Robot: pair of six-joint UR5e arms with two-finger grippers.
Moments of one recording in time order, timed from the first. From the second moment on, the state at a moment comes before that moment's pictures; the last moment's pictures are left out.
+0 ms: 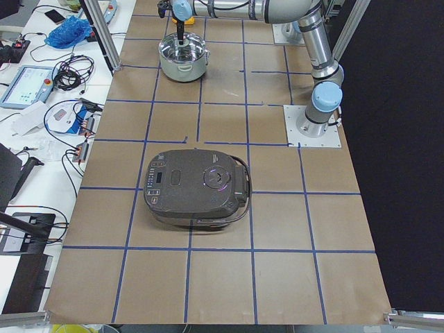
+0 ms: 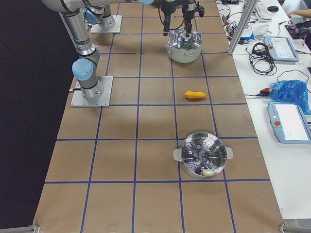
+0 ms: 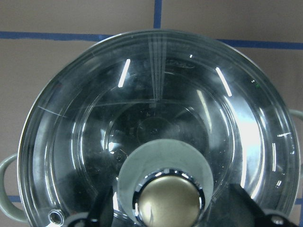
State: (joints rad) left arm -1.93 -2.17 -1.16 -1.31 1.56 -0.40; right arm 1.54 -1.57 1.43 -1.40 -1.53 0.06
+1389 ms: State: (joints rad) left arm -1.63 -1.98 -1.16 -1.44 1.57 0.02; right arm 1.40 -1.14 1.41 -1.83 -1.56 -0.16
